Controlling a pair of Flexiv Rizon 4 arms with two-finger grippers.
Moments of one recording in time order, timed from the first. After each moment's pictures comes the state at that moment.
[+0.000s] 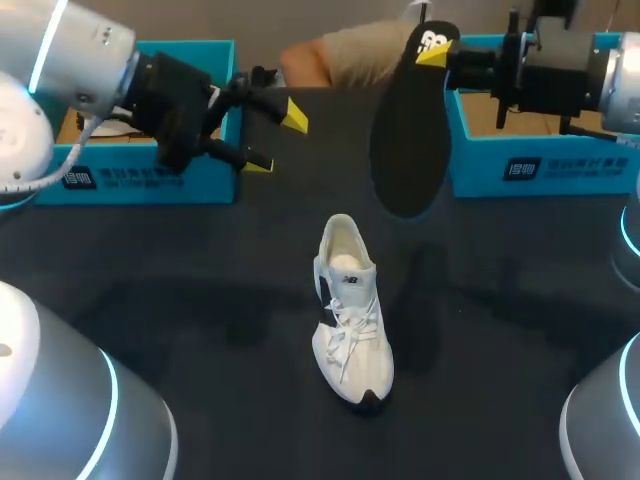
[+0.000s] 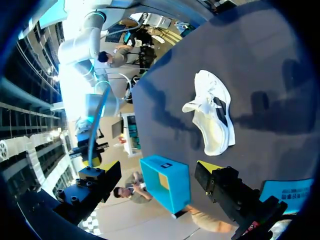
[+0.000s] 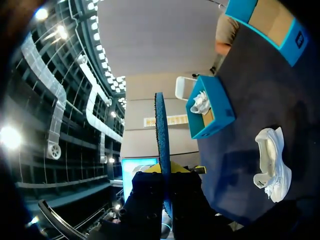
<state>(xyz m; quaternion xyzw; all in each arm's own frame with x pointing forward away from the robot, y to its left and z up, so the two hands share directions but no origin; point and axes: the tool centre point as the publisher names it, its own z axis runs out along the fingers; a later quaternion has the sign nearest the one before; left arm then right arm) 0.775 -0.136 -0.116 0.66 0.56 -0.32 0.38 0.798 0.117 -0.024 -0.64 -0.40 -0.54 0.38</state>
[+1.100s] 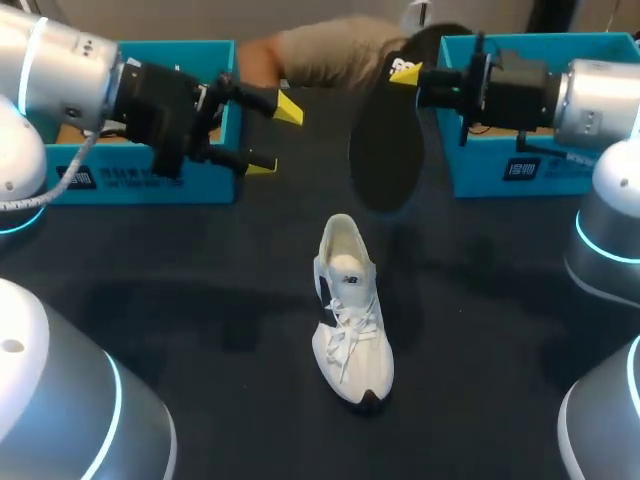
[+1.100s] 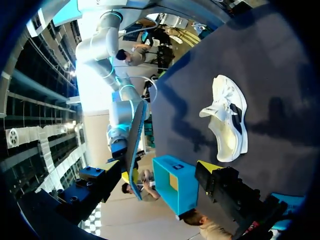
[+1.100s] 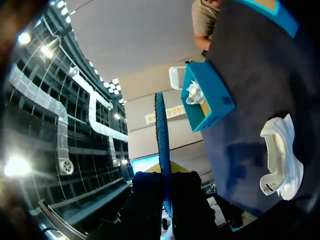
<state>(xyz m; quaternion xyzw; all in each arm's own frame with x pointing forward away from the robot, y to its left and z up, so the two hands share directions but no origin) 0.770 -0.135 -0.104 0.61 0.56 -0.38 0.41 0.840 0.140 -0.076 -0.64 -0.34 -0.50 0.47</state>
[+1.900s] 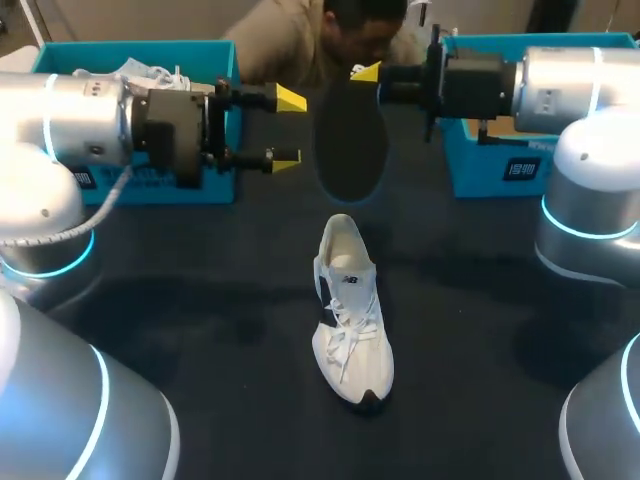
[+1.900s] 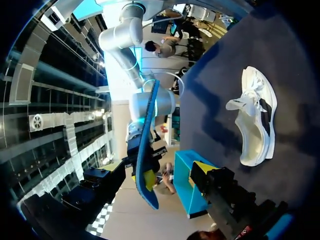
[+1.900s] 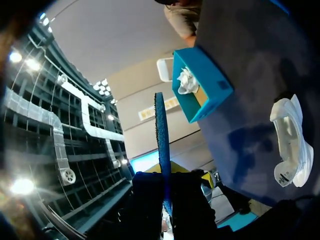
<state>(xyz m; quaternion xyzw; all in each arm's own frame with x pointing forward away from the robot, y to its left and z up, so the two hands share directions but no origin) 0.788 -0.156 -0.104 0.51 0.54 -0.46 0.48 0.847 0.189 -0.079 -0.66 -0.33 -0.44 0.51</state>
